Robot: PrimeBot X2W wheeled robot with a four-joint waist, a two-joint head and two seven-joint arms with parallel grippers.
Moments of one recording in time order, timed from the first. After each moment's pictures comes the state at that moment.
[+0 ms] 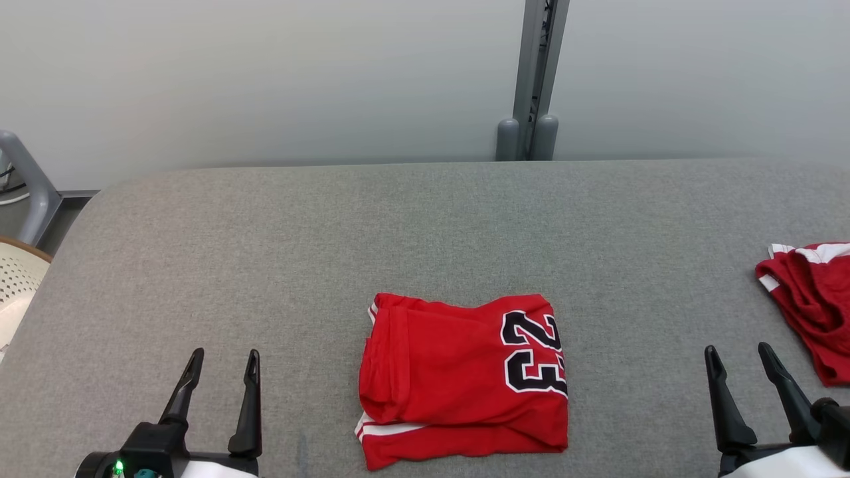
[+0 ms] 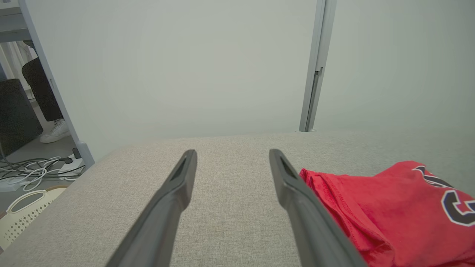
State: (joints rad) left arm 0.08 0.12 -0.10 0.13 -0.18 0.04 -0.26; right arm 0.10 -0.11 -0.04 0.07 0.22 0.13 -0.16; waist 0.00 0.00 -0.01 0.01
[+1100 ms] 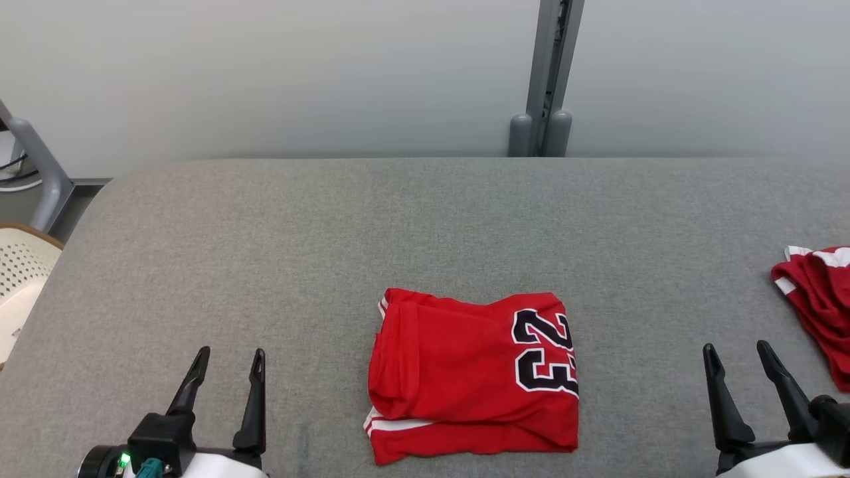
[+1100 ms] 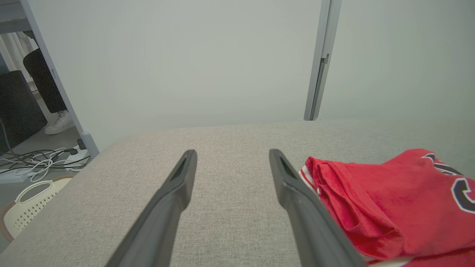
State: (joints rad) left arm 0.07 0.14 -0.13 0.14 -0.20 0.06 -0.22; right arm 0.11 -0.10 -0.05 0.04 0.20 0.13 -0.14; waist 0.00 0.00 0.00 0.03
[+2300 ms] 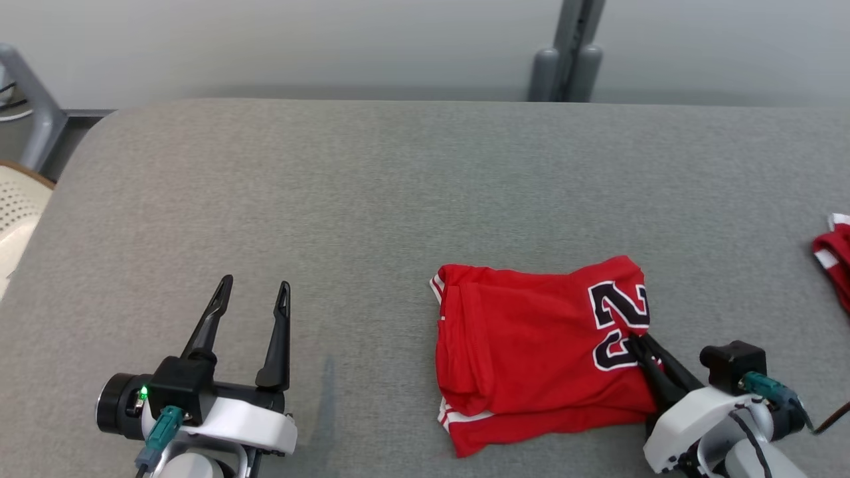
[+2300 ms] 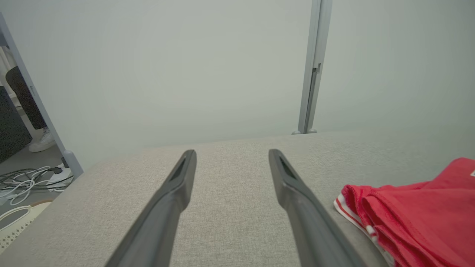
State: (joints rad) left arm -0.09 0.12 -0.18 0.15 -0.18 0.05 -0.26; right arm -0.25 -0.20 0.37 0.60 0.41 0.13 -0.22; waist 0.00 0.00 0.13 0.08
